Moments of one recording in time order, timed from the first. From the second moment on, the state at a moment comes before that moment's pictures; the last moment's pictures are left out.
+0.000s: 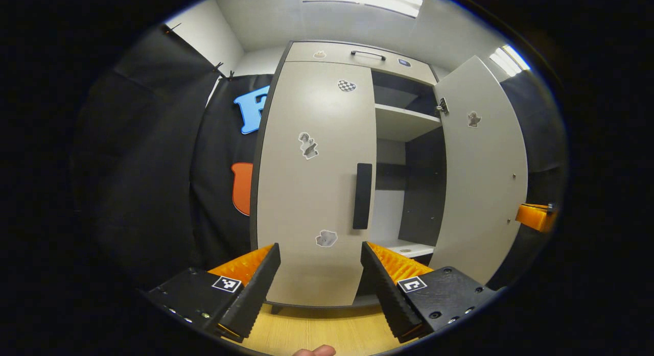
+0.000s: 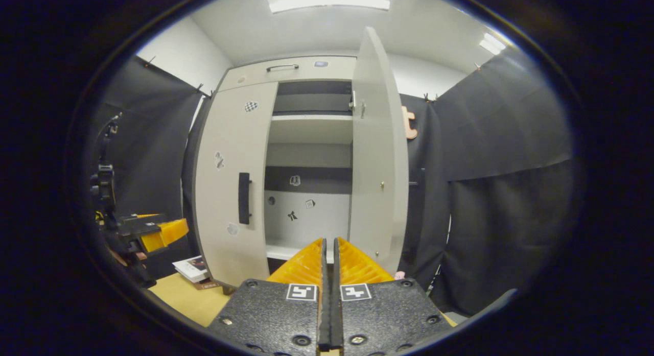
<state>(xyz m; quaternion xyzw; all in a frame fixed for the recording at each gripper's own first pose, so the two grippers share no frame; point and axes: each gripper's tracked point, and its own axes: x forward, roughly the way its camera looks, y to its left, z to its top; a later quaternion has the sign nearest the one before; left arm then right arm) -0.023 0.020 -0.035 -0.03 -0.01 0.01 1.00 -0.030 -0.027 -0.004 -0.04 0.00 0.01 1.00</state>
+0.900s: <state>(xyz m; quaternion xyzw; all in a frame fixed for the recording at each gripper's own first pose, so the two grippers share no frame) 0.137 -0.048 0.023 0.02 -0.02 -0.02 1.00 -0.021 -0.018 -0.039 -0.01 0.03 0.05 1.00</state>
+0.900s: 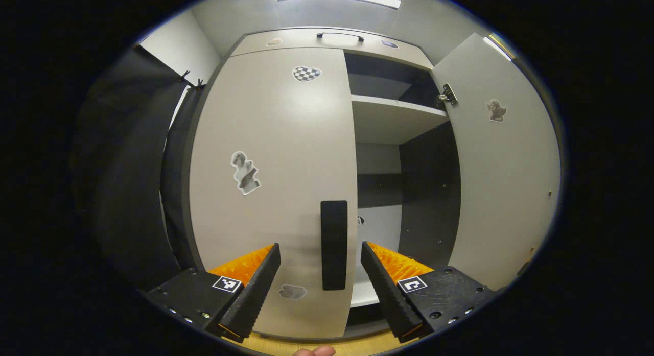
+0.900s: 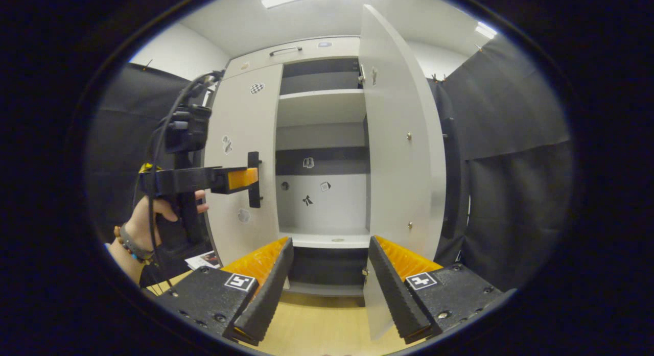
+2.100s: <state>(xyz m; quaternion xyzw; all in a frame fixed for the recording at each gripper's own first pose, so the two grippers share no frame) 0.175 -0.048 0.001 0.00 0.00 0.01 1.00 -0.019 -0.021 -0.038 -0.02 0.02 0.05 1.00</state>
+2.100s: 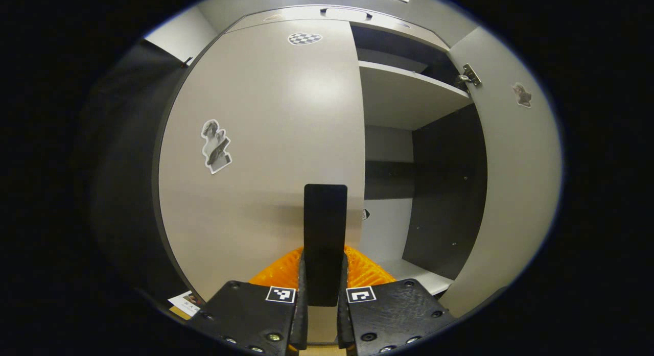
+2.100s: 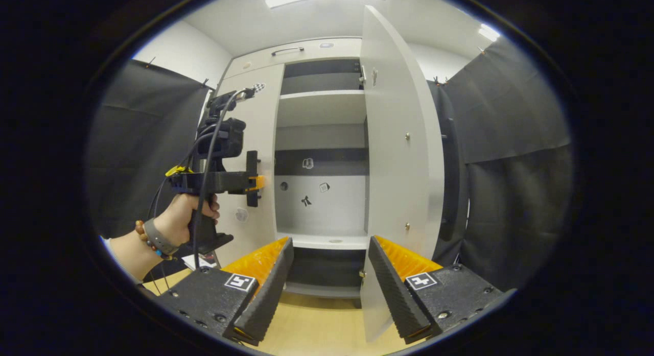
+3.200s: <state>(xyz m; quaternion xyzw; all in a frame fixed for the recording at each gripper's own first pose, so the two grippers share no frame) 0.079 -0.020 0.007 0.02 -0.02 -0.02 1.00 -0.037 -0.022 -0.042 -0.03 0.02 0.04 1.00</state>
